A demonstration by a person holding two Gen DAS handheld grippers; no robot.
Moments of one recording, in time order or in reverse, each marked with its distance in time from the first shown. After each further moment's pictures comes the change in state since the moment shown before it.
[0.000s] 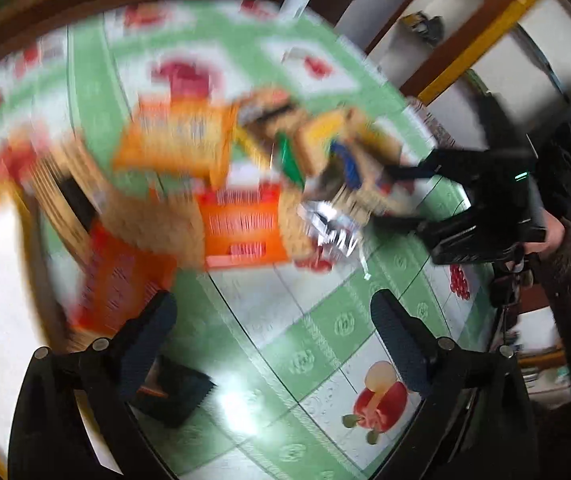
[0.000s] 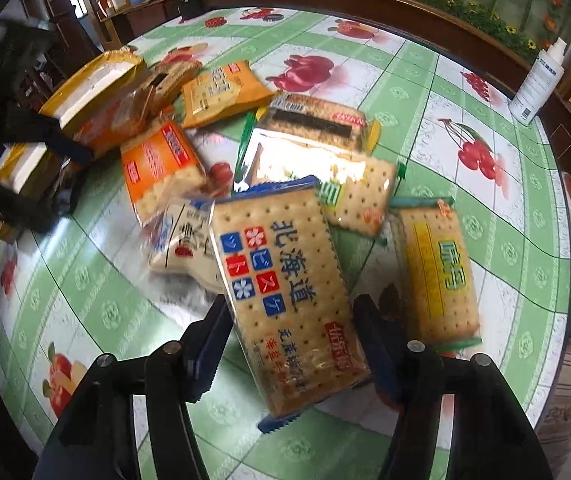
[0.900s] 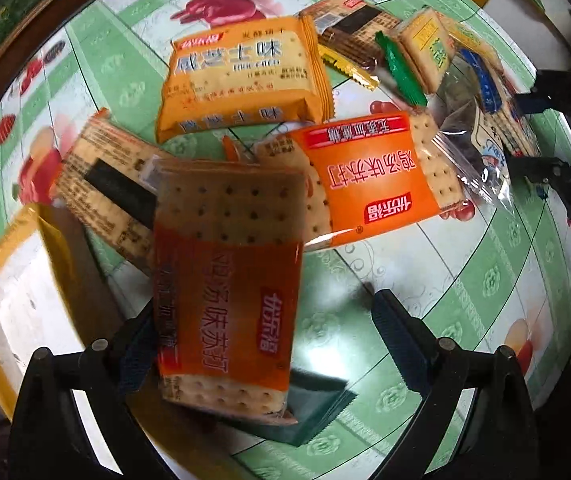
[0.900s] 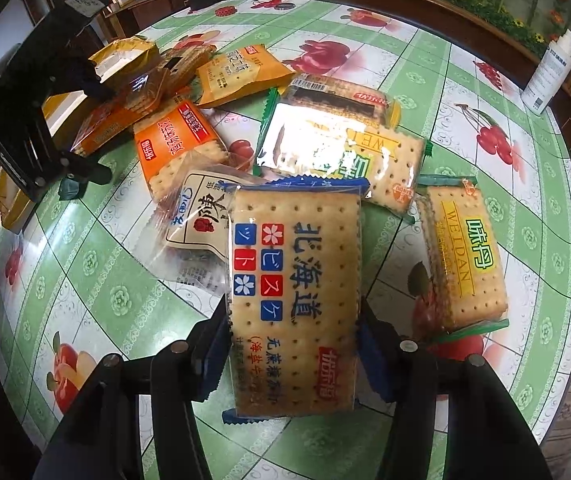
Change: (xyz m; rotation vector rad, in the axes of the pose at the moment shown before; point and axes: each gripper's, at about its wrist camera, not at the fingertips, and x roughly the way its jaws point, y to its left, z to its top) left arm 0.079 0.039 0.015 0.139 0.274 0.303; right arm 0.007 0.011 -0.008 0.005 0.021 0.039
